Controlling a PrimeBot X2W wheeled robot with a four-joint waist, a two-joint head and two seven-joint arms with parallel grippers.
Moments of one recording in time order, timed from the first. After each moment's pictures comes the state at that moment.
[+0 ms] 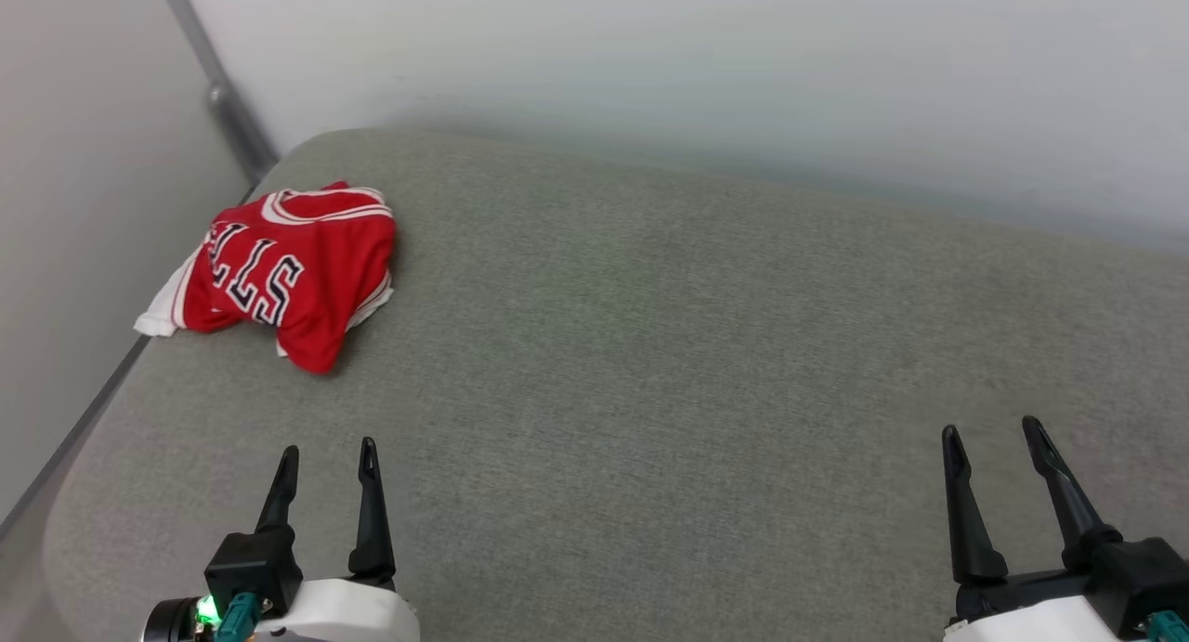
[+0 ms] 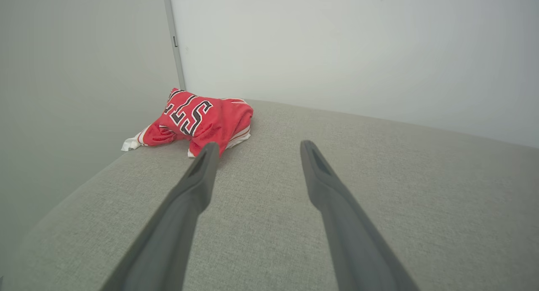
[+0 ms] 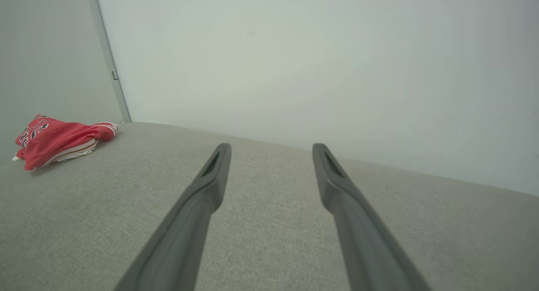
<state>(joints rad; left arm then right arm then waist) 0.04 0.05 -0.02 0.10 -0.13 0.05 -0.26 0.11 -0.05 -0.04 -0.03 0.03 0.13 -0.26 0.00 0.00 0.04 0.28</state>
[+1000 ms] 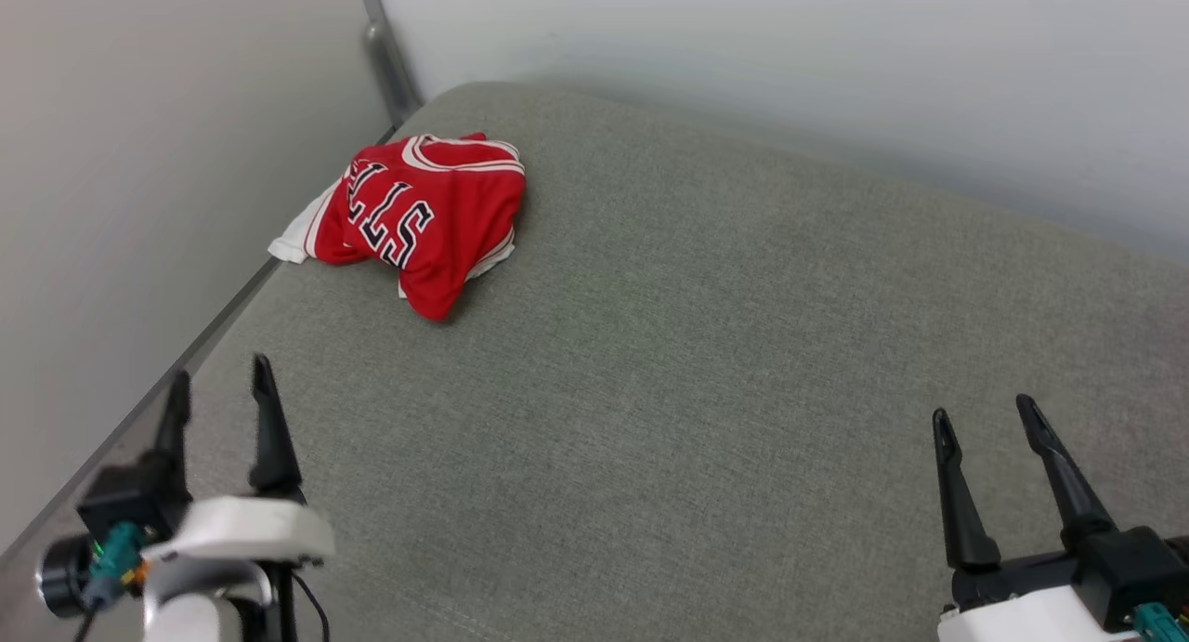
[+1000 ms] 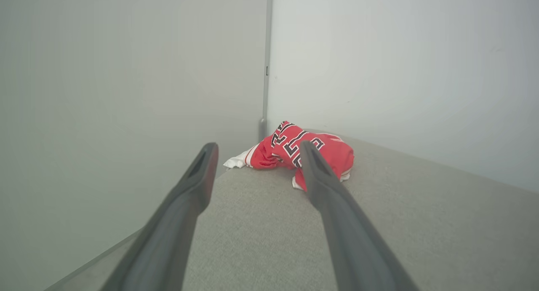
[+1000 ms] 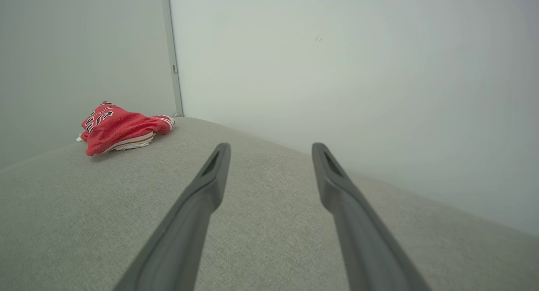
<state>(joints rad) -0.06 0.05 0.13 0.11 -0.16 0.03 -0.26 0.10 -0.05 -0.02 -0.07 -0.04 0.13 -0.26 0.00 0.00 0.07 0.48</state>
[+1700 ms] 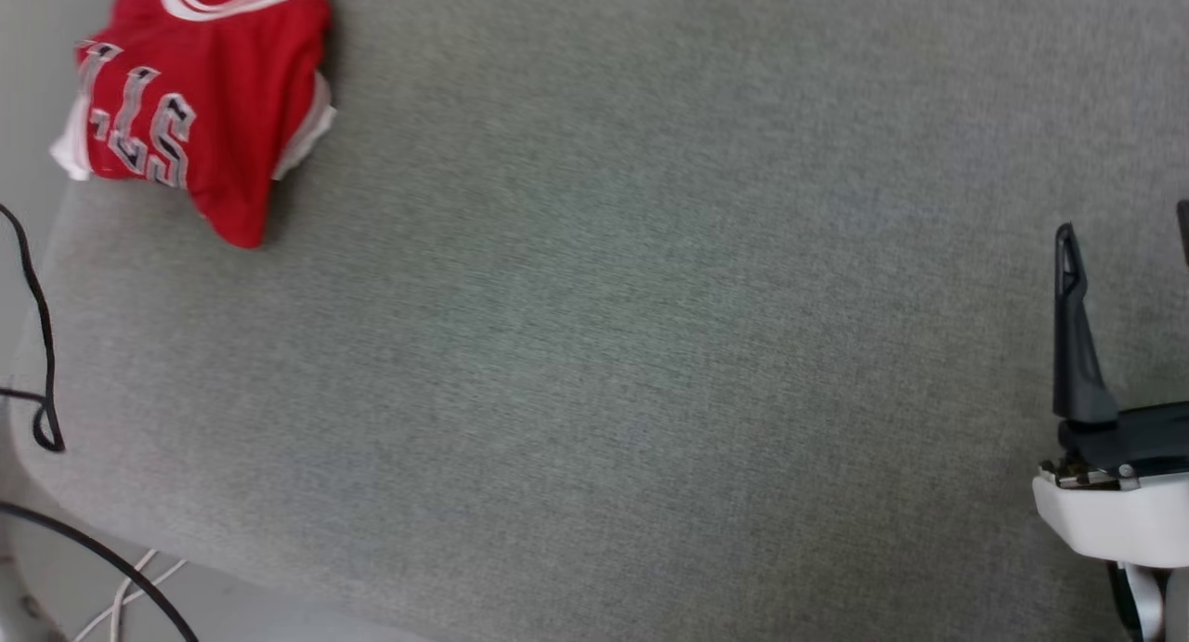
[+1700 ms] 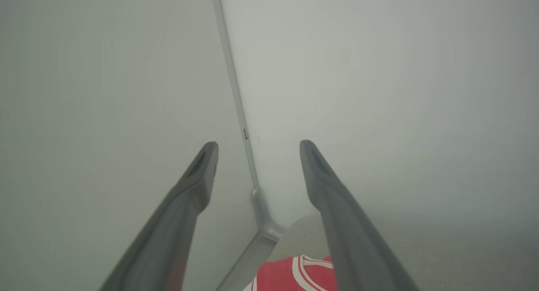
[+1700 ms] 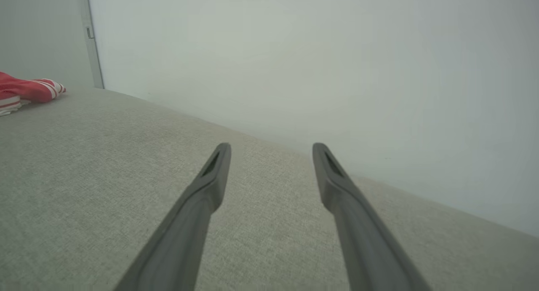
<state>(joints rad) -0.82 0.40 0.30 0.41 -0.28 -0.12 -0.21 -0.11 -0.12 -0.09 -0.27 -0.19 0.13 -0.26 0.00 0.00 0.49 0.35</state>
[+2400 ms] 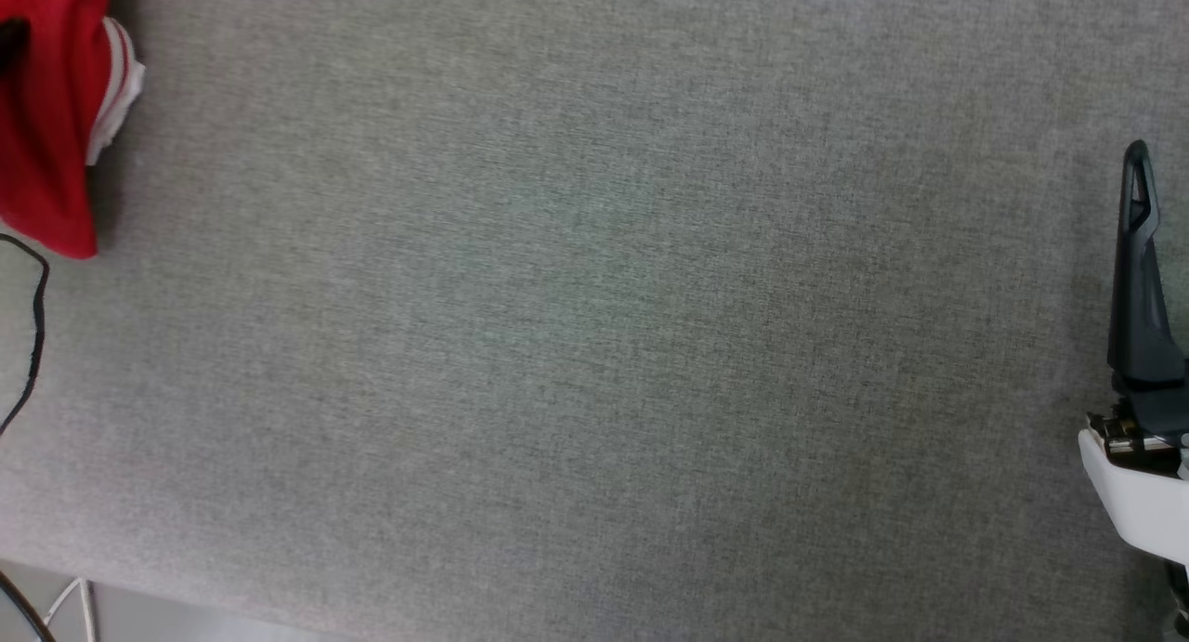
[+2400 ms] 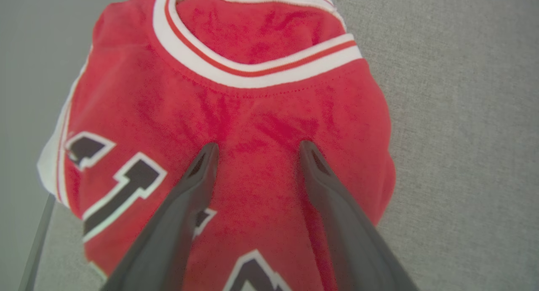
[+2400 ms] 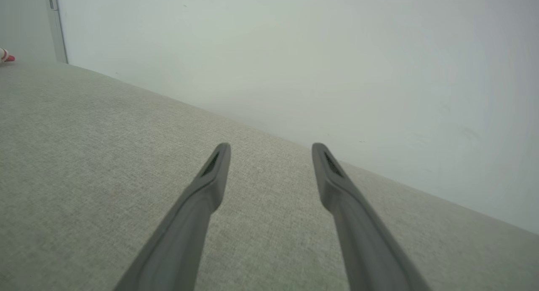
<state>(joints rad) -0.96 0.71 -0.15 0.58 -0.90 -0.13 0.59 -0.18 -0.16 -0.09 -0.41 -0.22 0.13 -0.26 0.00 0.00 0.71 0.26</state>
